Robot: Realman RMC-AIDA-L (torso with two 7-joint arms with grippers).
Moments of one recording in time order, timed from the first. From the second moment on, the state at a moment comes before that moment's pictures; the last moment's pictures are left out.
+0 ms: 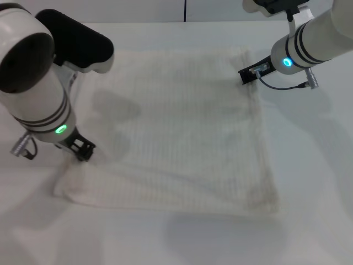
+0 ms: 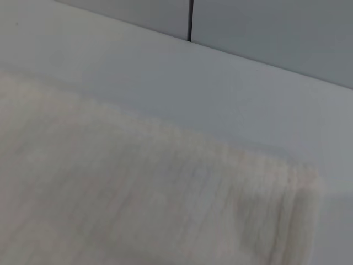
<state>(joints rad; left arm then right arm) -0.64 -2.01 -1.22 -1.39 2.89 -1.53 -0.18 0.95 2.08 -1.36 -0.55 -2.72 -0.74 2.87</state>
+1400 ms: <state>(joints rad) -0.15 -2.07 -1.50 -1.56 2.89 -0.15 0.37 0.30 2.08 -1.87 -1.19 -2.69 0.06 2.76</state>
